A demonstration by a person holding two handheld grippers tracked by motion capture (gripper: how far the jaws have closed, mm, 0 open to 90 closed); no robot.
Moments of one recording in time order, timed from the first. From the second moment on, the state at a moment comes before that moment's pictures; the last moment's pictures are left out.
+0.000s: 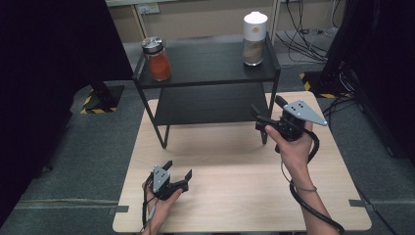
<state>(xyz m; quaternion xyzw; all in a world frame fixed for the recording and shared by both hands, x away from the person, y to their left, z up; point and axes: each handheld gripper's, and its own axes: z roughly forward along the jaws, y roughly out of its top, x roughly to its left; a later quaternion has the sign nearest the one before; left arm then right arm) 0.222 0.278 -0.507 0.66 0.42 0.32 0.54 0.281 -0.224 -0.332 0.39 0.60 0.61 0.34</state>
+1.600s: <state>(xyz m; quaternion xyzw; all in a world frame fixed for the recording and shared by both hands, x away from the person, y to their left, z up) 0.222 0.277 -0.507 0.66 0.42 0.32 0.54 0.261 -0.233 -0.409 0.39 0.65 0.56 0.32</state>
